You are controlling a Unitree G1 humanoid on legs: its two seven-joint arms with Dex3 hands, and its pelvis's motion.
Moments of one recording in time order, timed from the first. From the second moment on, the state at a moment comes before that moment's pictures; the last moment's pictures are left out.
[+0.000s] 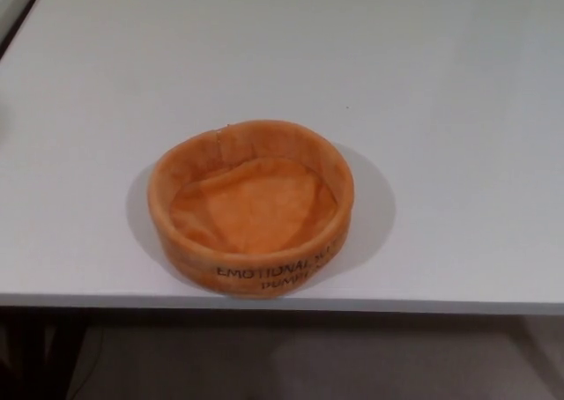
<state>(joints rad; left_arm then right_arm) 0.69 0.23 0.07 0.20 -0.06 -0.90 -0.08 0.52 -0.41 -0.21 0.44 0.18 -0.65 0.48</state>
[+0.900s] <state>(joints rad) 0.35 0.35 0.21 -0.29 -0.07 -0.75 -0.09 0.51 -0.41 -0.21 0.46 0.20 -0.70 0.50</state>
